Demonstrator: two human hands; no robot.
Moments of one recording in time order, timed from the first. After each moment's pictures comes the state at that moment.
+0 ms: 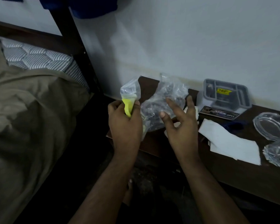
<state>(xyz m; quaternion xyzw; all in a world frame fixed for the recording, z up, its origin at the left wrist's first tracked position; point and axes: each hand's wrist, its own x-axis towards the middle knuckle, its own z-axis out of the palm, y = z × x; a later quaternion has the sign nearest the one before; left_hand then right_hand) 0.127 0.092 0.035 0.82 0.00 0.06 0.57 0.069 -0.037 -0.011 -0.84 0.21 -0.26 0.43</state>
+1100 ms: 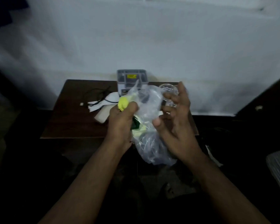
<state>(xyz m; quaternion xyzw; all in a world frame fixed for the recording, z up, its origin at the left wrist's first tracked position) -0.039 -0.003 0.074 0.54 -0.08 -0.32 0.77 -0.172 -0.089 0.072 -0.79 0.14 -0.35 0.48</state>
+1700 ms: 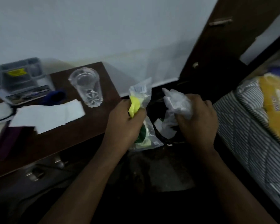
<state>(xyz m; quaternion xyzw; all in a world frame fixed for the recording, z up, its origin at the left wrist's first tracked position) -0.190 -0.151 0.027 0.68 -0.47 -0.29 0.48 -0.388 -0.231 -0.004 -0.76 0.55 -0.35 -0.01</state>
